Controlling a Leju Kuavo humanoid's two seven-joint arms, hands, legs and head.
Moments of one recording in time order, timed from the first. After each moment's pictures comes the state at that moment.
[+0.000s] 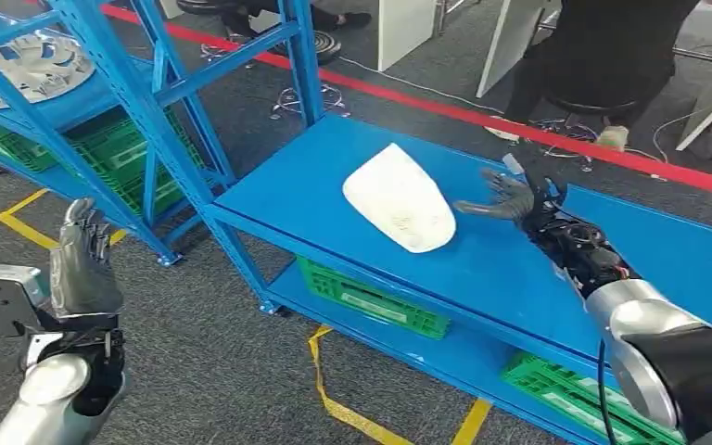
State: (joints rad) left arm -0.32 0.06 -0.43 -1.40 0.26 0.35 -0.33; right arm -0.71 -0.28 0.19 -0.59 -0.07 0.22 -0.08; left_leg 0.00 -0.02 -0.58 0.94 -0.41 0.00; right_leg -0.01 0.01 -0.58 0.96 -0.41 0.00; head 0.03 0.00
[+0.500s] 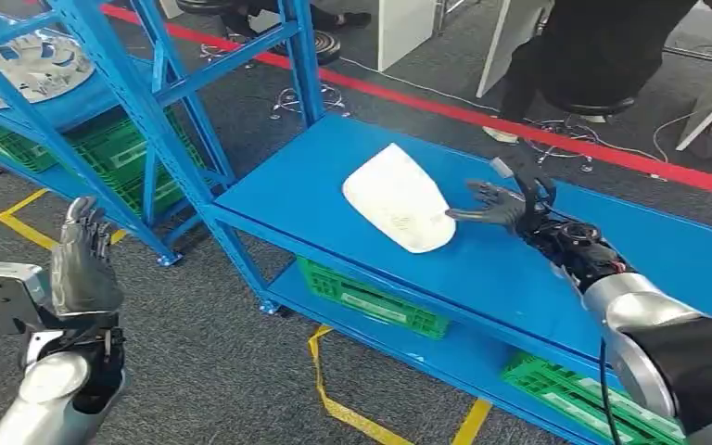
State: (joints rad) left arm -0.33 0.06 -0.43 -1.40 0.26 0.34 -0.32; right arm -0.77 -0.28 0.23 -0.49 -0.11 0.35 -0.03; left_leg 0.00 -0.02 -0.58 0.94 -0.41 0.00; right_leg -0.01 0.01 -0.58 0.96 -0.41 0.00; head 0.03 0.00
